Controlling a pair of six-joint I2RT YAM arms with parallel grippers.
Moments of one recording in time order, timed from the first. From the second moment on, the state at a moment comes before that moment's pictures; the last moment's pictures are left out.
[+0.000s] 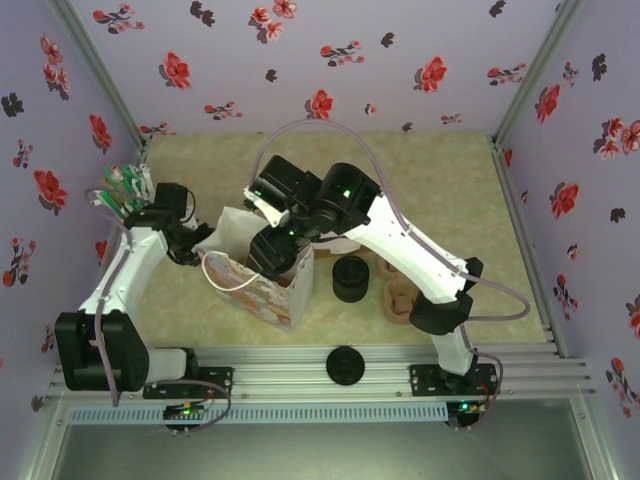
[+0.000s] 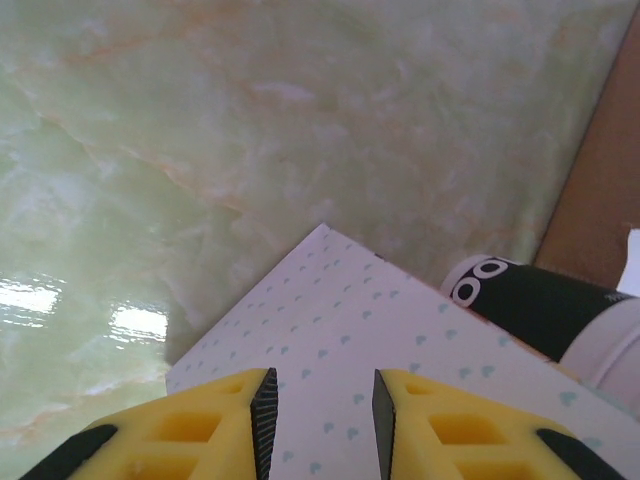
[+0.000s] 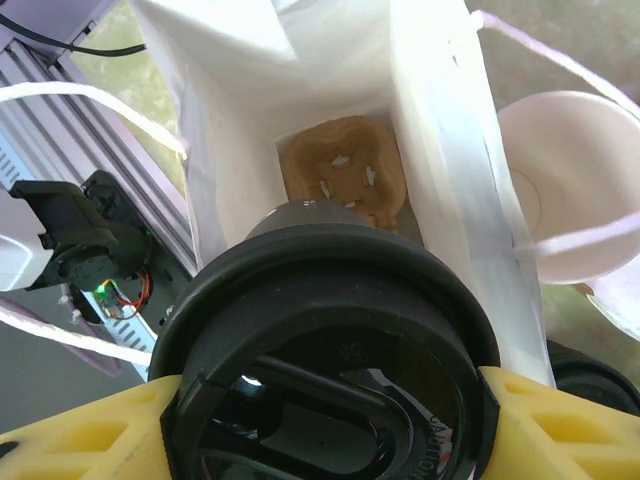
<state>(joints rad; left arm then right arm) -0.08 1.30 1.02 -0.95 0.27 -0.55 1.15 2.00 2.56 -1.61 -0.06 0.31</state>
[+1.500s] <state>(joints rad) -0.27 1.21 0.96 -0.78 0.26 -0.68 1.16 1.99 2.35 -1.70 0.04 0.31</state>
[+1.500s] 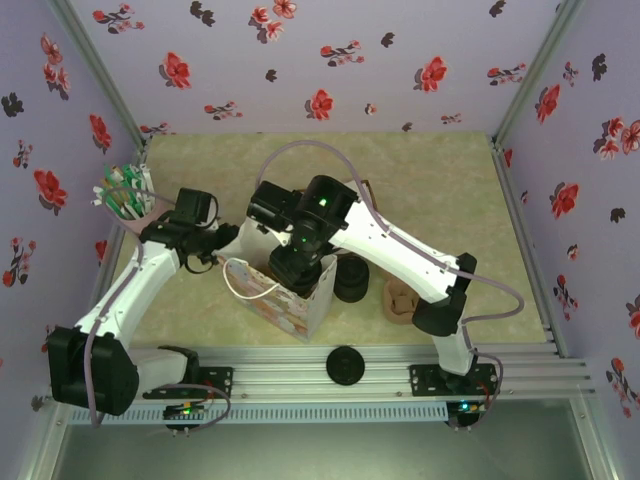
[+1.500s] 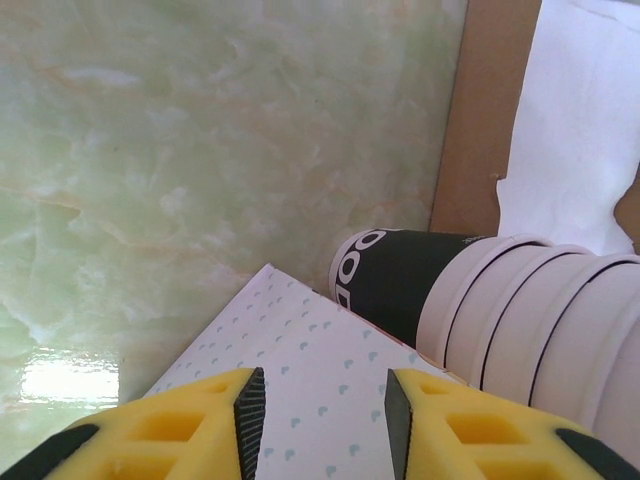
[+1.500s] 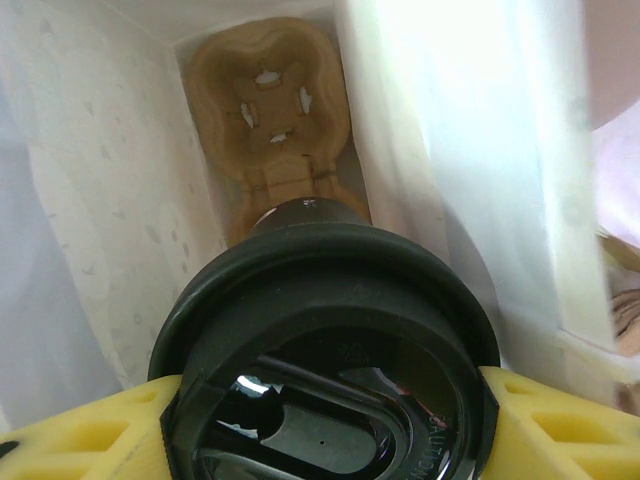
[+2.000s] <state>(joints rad) -0.13 1.05 0.96 -0.86 0.26 -0.65 1.17 2.05 2.33 -1.70 0.04 0.29</state>
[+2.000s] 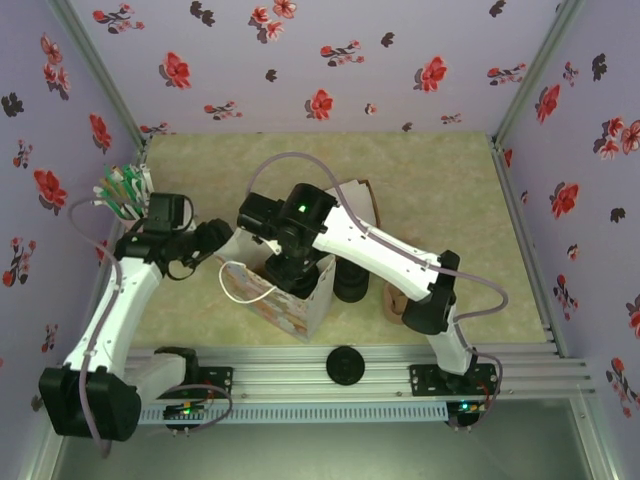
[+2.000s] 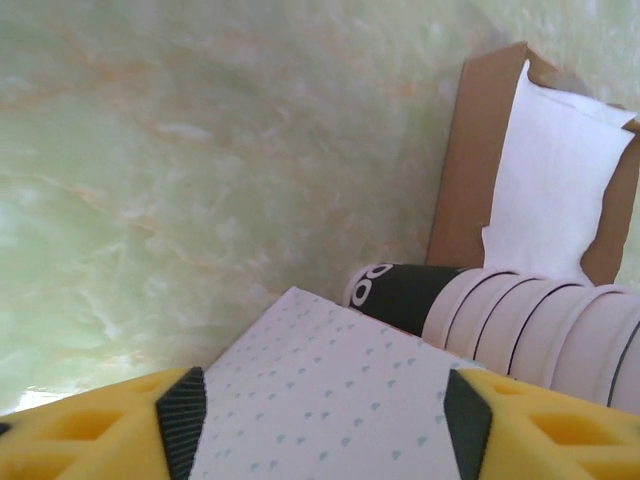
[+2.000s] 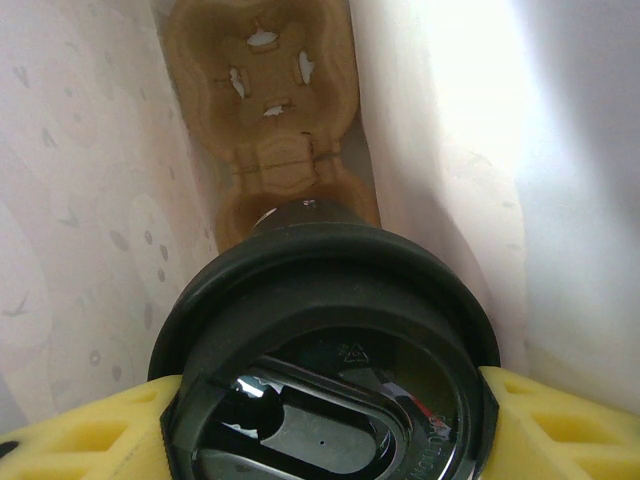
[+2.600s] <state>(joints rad) -0.09 0.71 0.95 -1.18 0.26 -0.65 1.17 2.08 2.32 -1.70 0.04 0.27</state>
